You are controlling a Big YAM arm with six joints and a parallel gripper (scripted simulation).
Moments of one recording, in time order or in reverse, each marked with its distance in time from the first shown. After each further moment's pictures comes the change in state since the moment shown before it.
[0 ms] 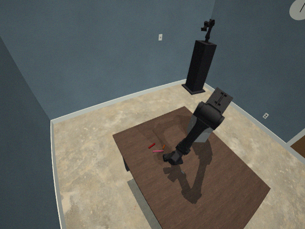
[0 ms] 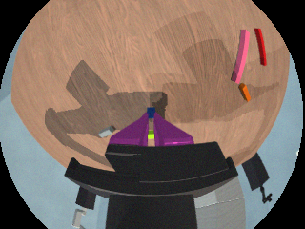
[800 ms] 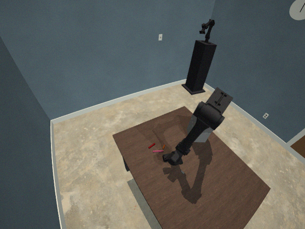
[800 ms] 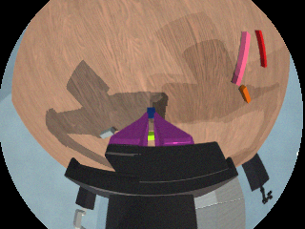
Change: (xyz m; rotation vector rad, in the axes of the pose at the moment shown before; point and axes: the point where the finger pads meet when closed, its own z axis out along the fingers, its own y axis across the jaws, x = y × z) arm -0.003 0.002 0.000 -0.003 -0.004 -0.001
